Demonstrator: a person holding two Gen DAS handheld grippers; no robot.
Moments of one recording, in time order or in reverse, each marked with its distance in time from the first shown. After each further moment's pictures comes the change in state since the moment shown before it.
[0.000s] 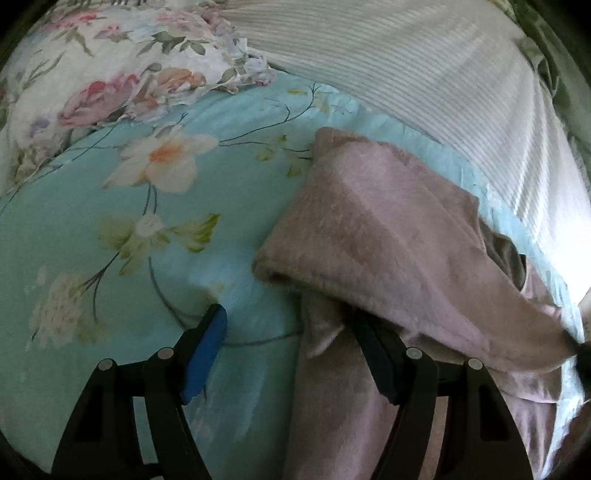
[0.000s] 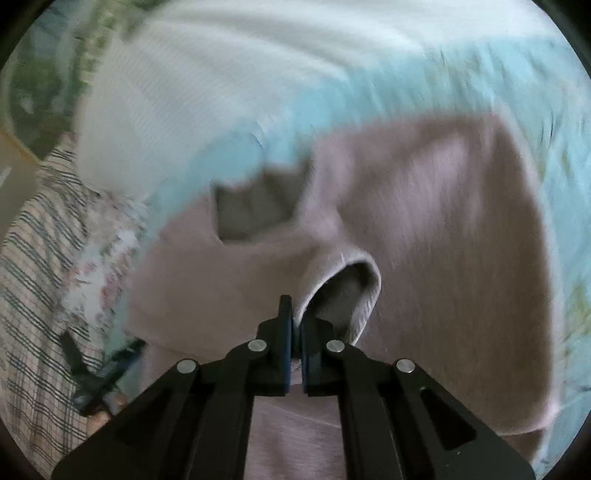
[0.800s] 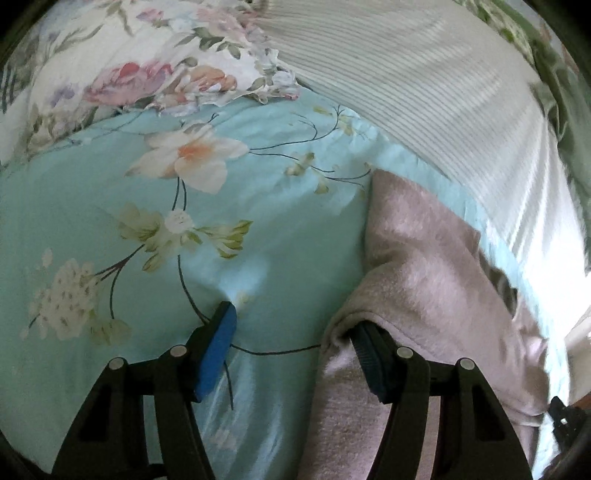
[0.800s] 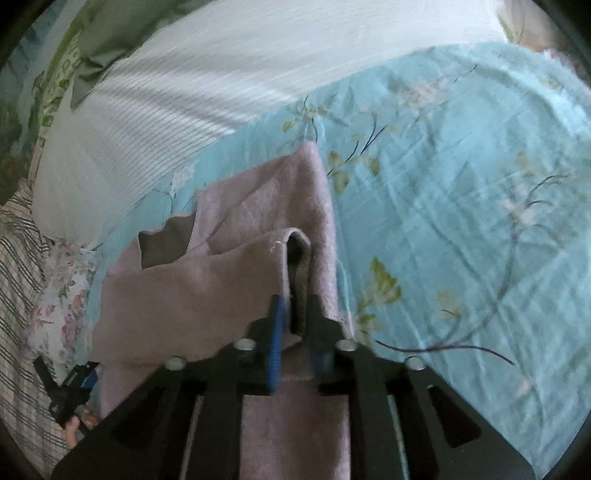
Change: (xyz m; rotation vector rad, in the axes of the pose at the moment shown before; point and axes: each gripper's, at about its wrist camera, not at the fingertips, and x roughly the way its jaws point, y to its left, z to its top) left arm -0.008 0.033 -0.007 -0.133 -0.070 -0.075; right arm -0.069 -0.067 -0.032 0.120 -0.095 -0.270
